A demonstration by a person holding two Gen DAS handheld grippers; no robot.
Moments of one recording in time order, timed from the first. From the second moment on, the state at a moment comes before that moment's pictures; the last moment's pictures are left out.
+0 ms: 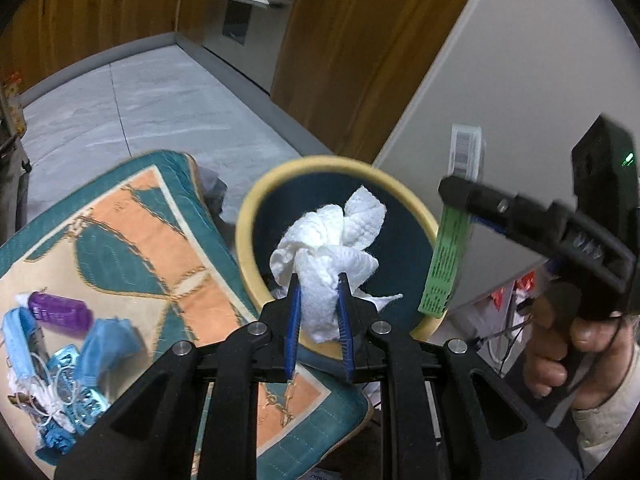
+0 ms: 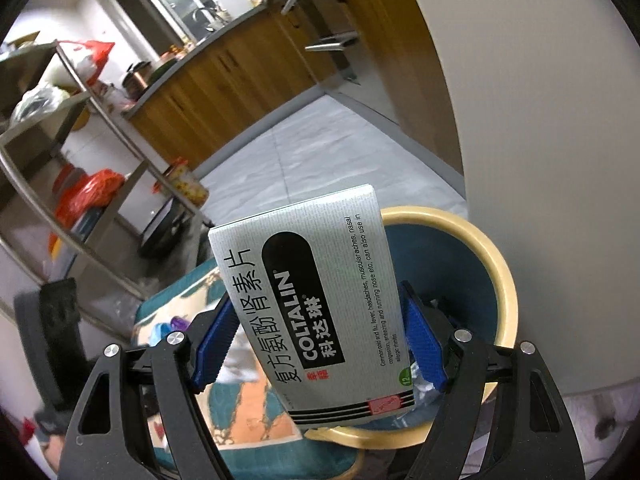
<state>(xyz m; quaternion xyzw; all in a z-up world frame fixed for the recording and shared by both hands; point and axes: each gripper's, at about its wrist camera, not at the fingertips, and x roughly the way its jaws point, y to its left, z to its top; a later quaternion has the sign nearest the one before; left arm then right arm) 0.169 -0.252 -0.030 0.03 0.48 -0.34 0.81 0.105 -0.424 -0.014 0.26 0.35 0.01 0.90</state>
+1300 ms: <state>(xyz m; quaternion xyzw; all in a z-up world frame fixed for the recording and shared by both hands) 0.187 -0.169 -0.016 0.01 0.48 -0.28 0.83 0.143 -0.396 -0.054 0.21 0.44 -0.03 0.88</state>
